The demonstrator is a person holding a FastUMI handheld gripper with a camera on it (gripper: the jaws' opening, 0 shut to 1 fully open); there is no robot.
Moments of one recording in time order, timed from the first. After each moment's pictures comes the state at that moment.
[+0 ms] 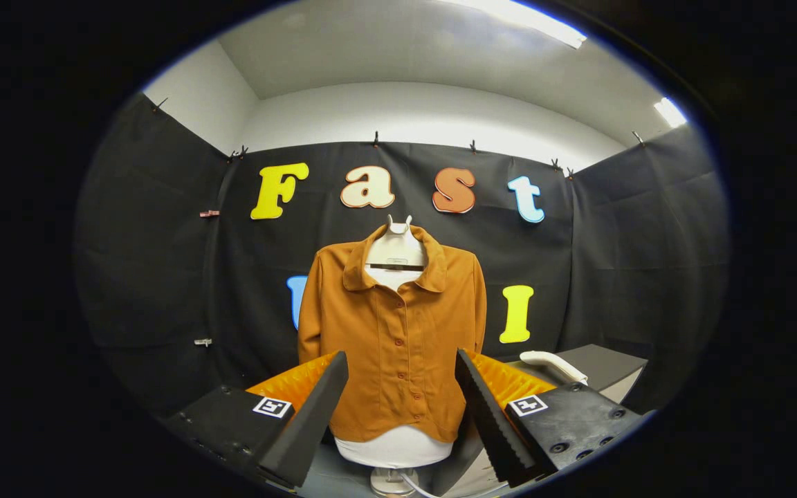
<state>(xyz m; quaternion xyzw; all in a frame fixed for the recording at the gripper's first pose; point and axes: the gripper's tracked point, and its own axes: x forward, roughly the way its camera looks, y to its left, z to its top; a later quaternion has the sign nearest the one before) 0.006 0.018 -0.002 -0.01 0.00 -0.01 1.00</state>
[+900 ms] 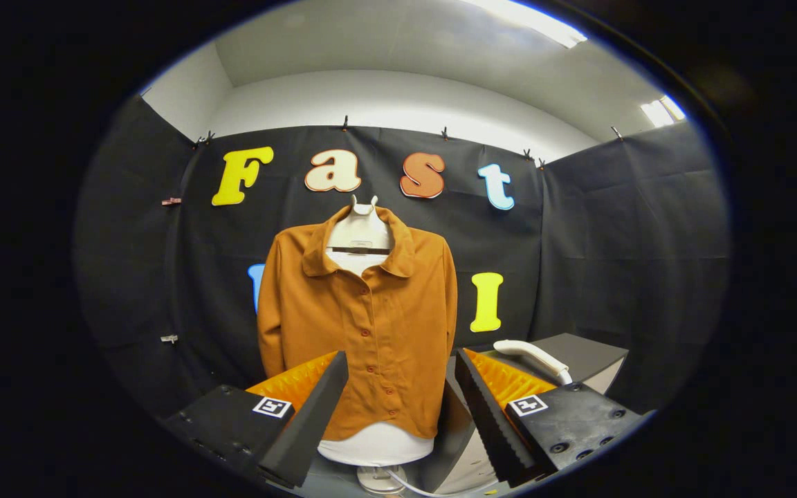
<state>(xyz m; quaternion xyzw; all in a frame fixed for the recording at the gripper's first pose) 0.046 -0.027 -0.031 -0.01 0.03 -0.09 1.00</state>
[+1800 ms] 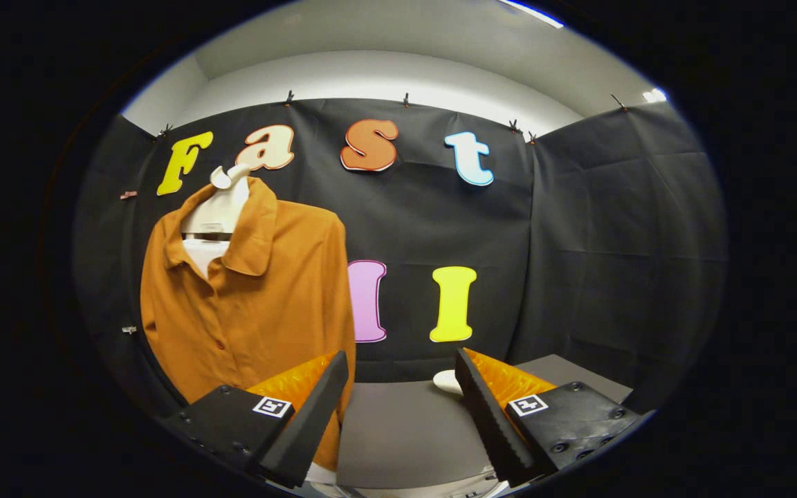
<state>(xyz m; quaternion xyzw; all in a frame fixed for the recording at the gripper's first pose) 0.203 -0.263 -0.056 -0.01 0.06 -0.09 0.99</state>
